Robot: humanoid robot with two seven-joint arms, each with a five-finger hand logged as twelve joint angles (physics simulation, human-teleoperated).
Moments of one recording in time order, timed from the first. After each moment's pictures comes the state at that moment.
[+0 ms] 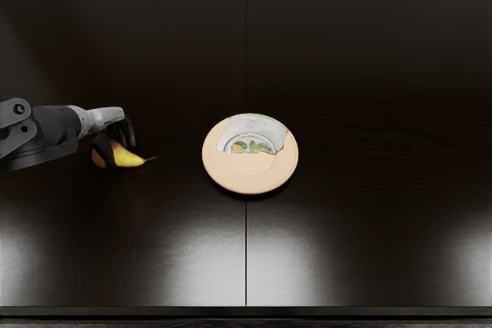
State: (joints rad) left arm -0.99 0.66 -0.28 -1.37 1.12 -0.21 0.61; right arm 0.01 0.00 0.03 0.14 -0.04 0.07 -0.12
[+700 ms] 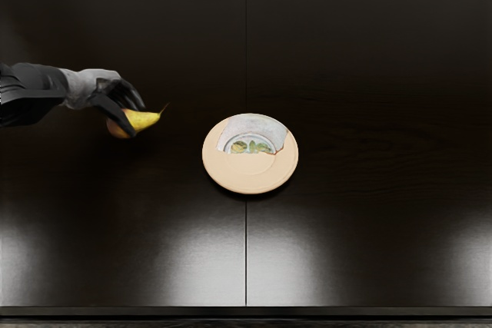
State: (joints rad) left arm -1.08 0.64 -0.40 -1.21 0.67 -0.22 0.61; right arm 0.01 0.00 0.03 0.14 -0.04 0.07 -0.12
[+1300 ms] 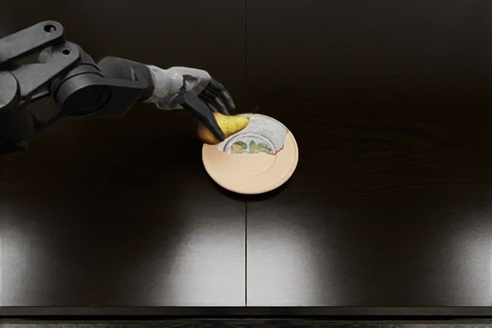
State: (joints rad) left arm -1.14 0.38 -0.41 -1.18 0.52 -0.22 0.61; right arm 0.01 0.00 0.03 0.14 -0.04 0.07 -0.12
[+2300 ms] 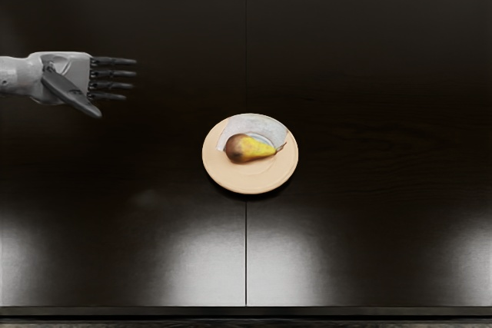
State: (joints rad) left arm -0.94 0.81 -0.65 -1.05 0.01 -0.61 0.61; right arm 0.01 0.00 0.03 0.14 -0.04 0.07 -0.12
